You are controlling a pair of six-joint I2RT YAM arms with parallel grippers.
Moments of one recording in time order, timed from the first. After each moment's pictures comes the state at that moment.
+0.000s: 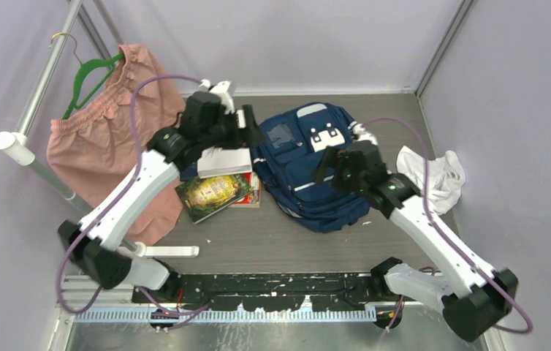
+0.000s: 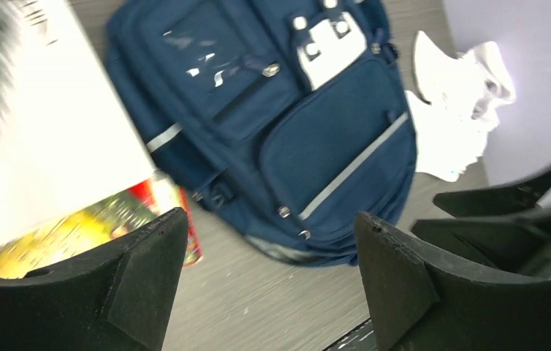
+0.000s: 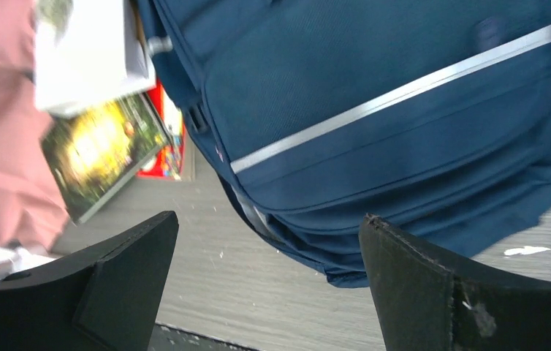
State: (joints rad) left arm -0.61 1.48 1.56 -0.60 0.09 -0.50; right arm 0.48 0.94 0.99 -0.67 0.11 0.67
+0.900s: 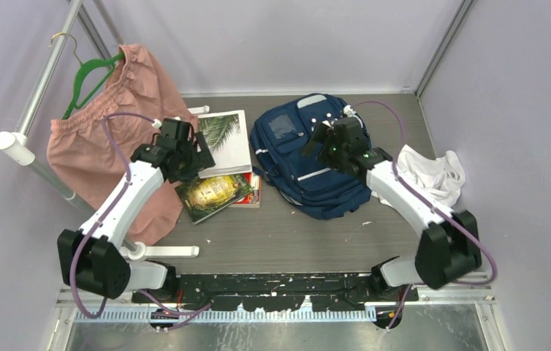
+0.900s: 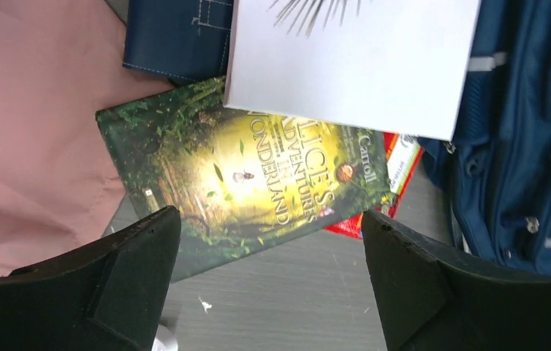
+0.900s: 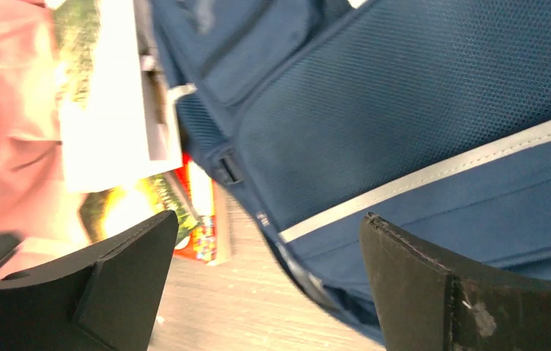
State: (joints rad) left arm -0.28 1.28 1.15 -0.79 -0.12 -0.60; right arm 0.40 1.45 1.07 -0.35 -0.01 0.74
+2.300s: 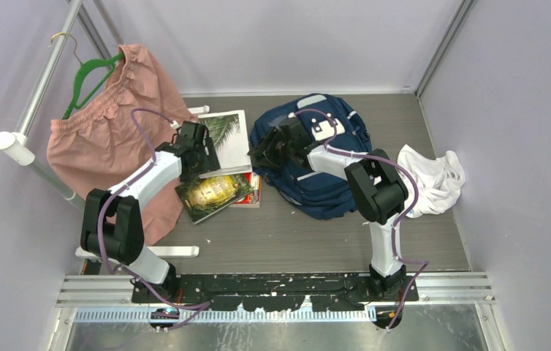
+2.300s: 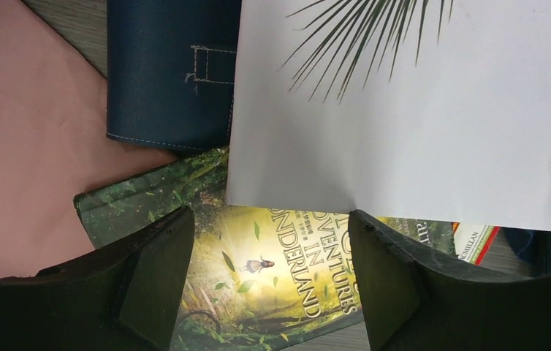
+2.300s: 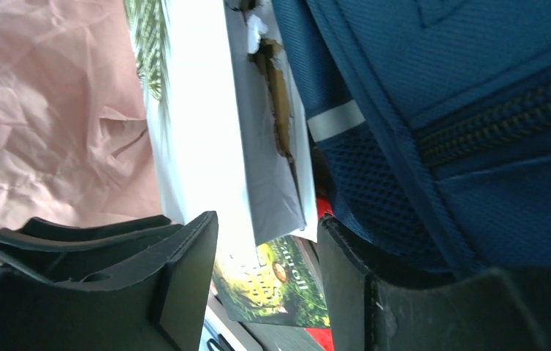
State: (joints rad) left arm -0.27 1.56 1.10 -0.54 -0.21 -0.51; right arm 0.57 2.03 1.34 0.06 -0.28 1.09
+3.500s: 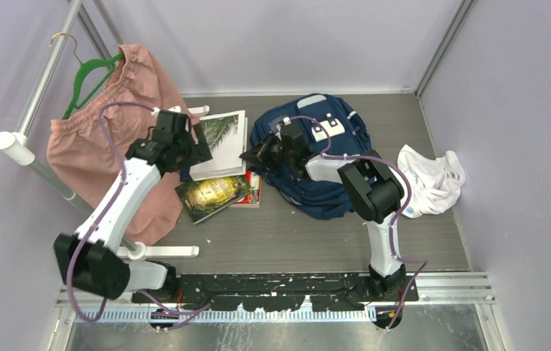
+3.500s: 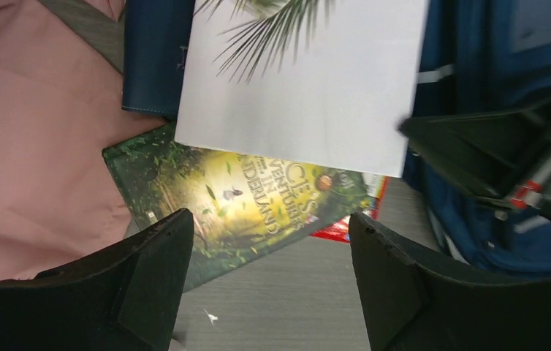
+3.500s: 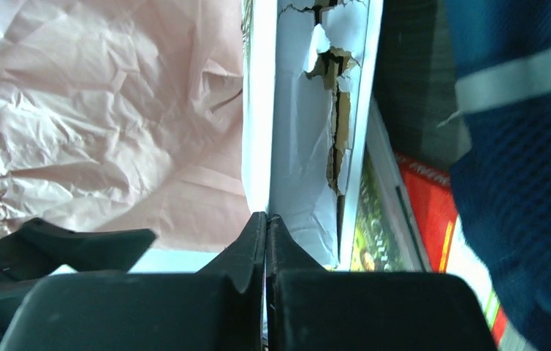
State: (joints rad) left arm -0.27 1.35 1.23 -0.76 -0.14 -0.52; right arm 0.60 2.08 1.25 0.47 -0.45 1.31
